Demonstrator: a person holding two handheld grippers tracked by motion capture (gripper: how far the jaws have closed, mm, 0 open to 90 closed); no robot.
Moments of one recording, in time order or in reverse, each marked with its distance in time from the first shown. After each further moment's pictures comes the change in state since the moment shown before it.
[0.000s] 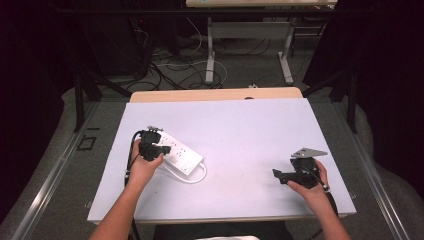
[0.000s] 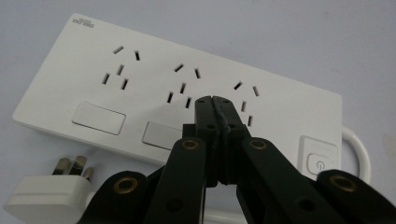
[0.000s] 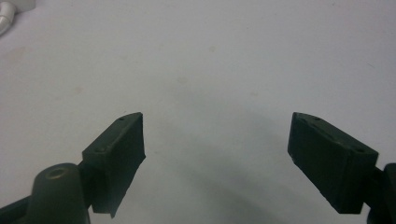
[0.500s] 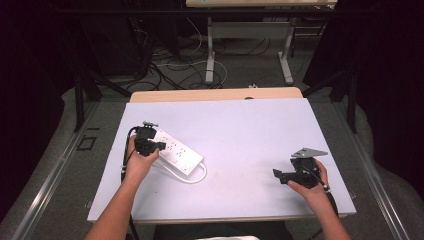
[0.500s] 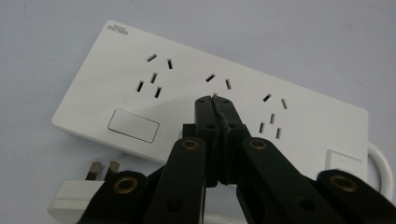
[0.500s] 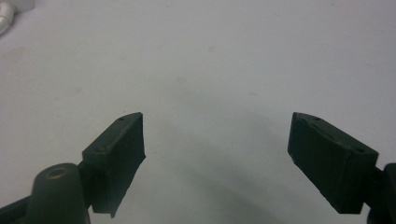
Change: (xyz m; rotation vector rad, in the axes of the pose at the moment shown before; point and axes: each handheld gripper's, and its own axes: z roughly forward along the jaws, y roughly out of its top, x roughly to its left) left arm 0.016 0.006 0.001 0.010 0.022 -0.041; right arm 0.000 0.000 0.000 -0.001 -0.002 0.005
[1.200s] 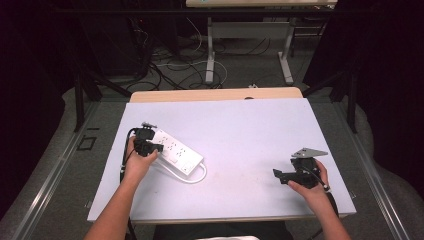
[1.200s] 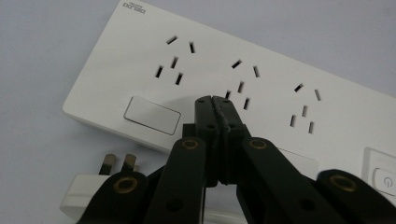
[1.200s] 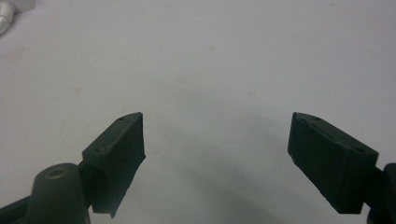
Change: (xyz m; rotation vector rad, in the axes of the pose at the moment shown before) left arm 0.010 -0.003 0.012 0.056 0.025 -0.010; right arm 0.000 0.000 0.000 -0.001 -0.002 -0.003
